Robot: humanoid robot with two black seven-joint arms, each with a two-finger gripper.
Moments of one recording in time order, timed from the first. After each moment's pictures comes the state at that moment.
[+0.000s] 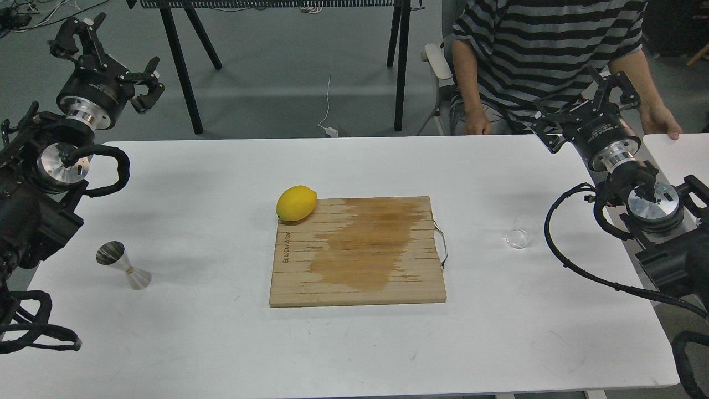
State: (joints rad) left arm -0.93 0.37 -0.82 -0.37 -0.05 -0.47 -0.22; right arm 0.69 -0.37 0.98 0.68 0.22 0.36 0.05
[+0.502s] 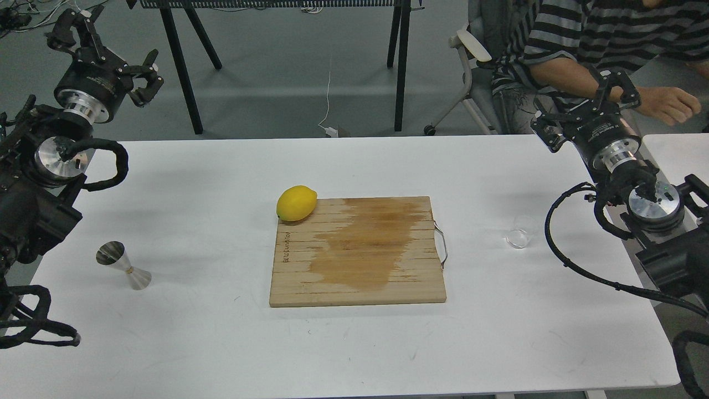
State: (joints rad) left arm -0.95 0.37 -0.82 -0.37 -0.06 -0.47 -0.22; right arm 0.70 -0.38 0.98 0.68 0.22 0.36 0.04
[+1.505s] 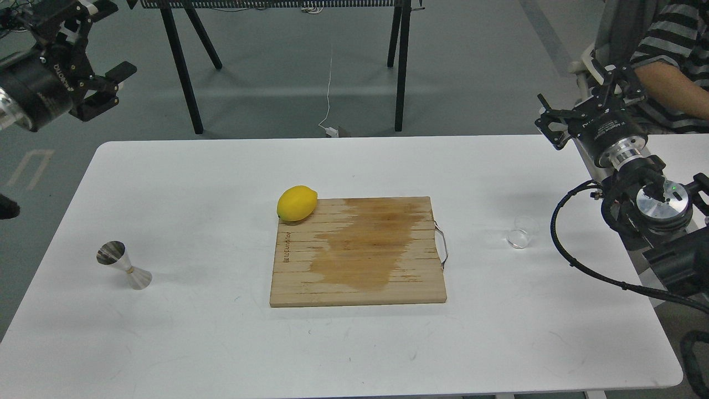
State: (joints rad) left arm -0.69 1.15 -0.68 -1.39 0.59 -0.29 -0.22; right arm 0.70 -0.39 0.97 0.68 0.22 0.41 0.04
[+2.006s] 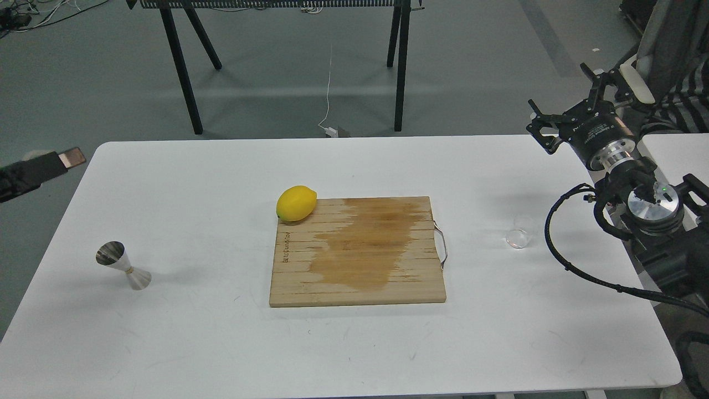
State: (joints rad) left arm -0.55 1.49 -0.39 -1.64 1.13 0.04 -0.28; right arm 0.71 -0.38 0.93 0.67 0.21 0.40 0.04
